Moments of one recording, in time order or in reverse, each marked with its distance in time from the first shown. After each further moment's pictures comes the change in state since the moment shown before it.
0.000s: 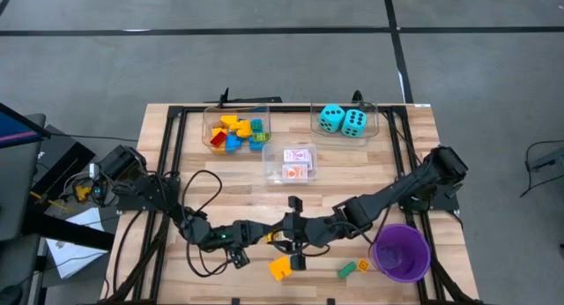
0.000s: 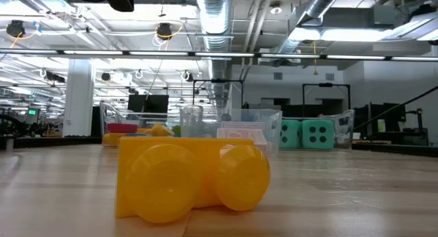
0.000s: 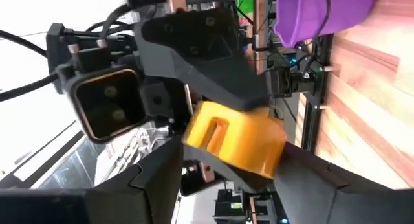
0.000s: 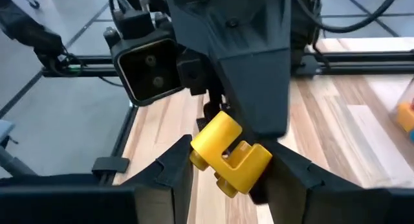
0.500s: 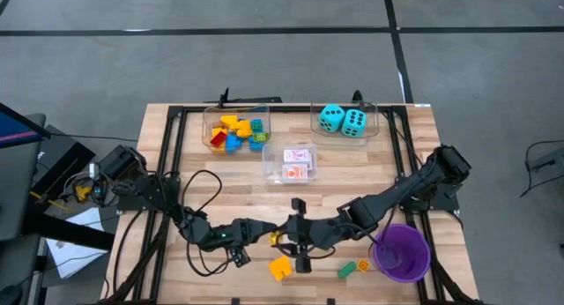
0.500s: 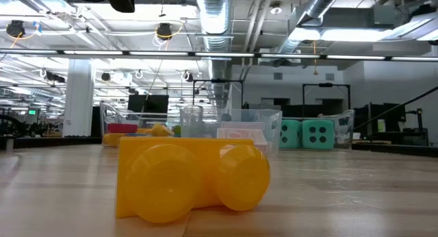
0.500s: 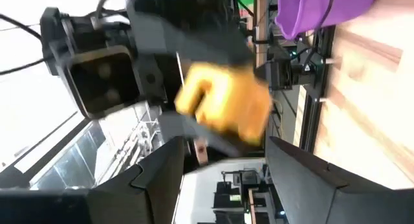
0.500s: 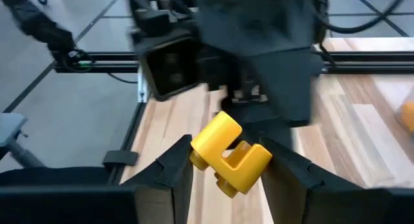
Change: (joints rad) left arm 0.001 0.000 0.000 0.006 -0.032 0.000; right arm 0.017 -0.022 -0.001 -0.036 -0.012 0.002
